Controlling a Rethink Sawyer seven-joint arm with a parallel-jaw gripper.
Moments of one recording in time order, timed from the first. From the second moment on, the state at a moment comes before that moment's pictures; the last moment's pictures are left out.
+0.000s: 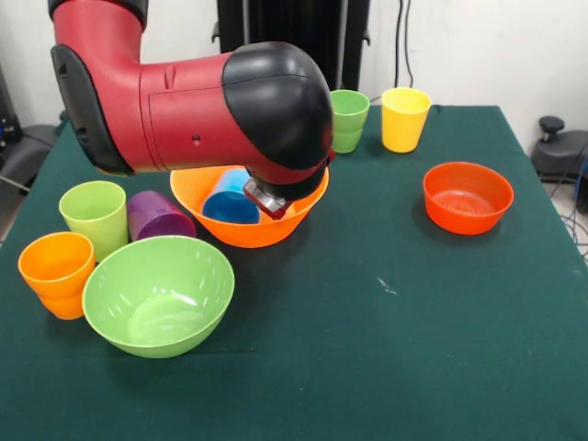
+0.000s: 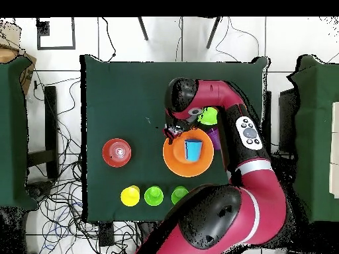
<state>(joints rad) -0.53 -0.26 0.54 1.12 -0.54 1.50 0.97</state>
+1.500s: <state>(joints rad) -0.53 -0.26 0.56 1.05 -0.55 1.55 0.97</state>
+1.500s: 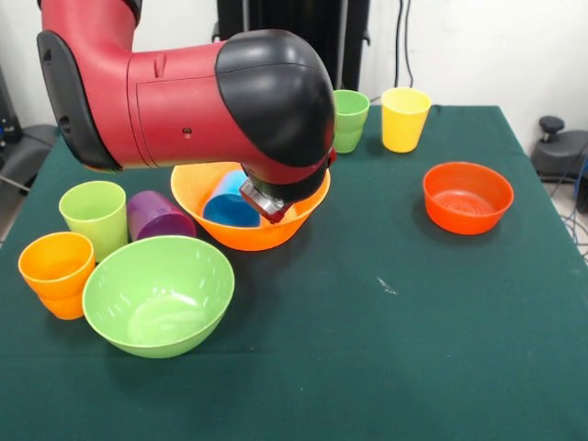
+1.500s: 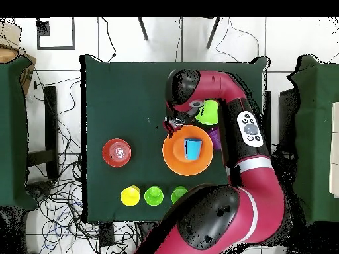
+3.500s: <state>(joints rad) -0.54 -0.33 0.57 1.04 -0.57 1.60 0.97</state>
